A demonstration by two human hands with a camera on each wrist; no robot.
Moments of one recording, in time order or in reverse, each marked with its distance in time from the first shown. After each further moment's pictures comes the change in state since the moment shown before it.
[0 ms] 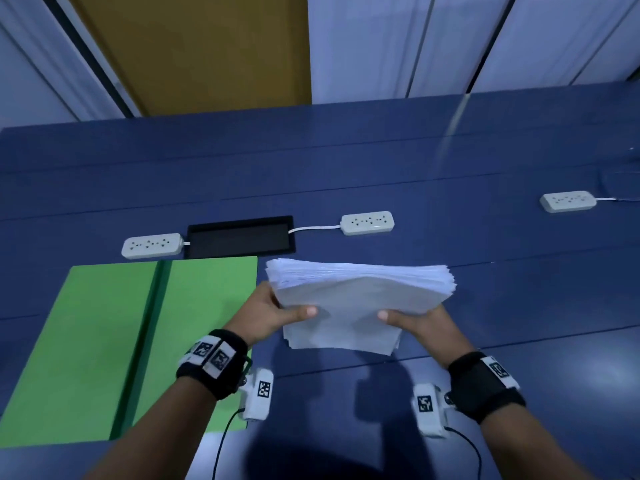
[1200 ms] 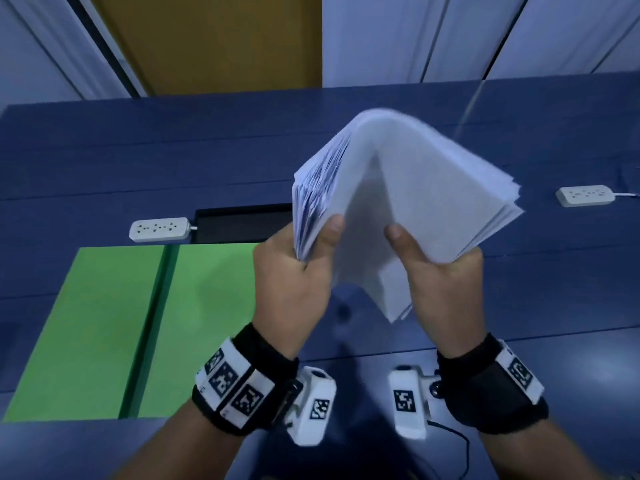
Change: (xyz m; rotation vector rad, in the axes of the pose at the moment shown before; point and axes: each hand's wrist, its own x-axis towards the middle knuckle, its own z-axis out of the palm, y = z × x) left_hand -0.027 0.102 0.052 0.131 0.698 0.407; right_hand -0.015 -0.105 0.072 0.085 0.387 -0.434
